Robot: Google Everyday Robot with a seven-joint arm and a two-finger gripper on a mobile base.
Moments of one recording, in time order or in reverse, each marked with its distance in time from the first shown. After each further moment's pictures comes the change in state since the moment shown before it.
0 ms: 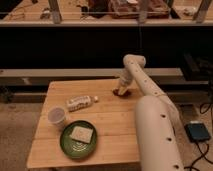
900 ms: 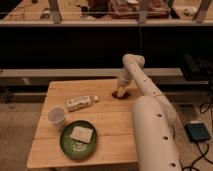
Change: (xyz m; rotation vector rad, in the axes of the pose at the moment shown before) arm -0.007 0.004 0.004 -0.042 -0.026 -0.046
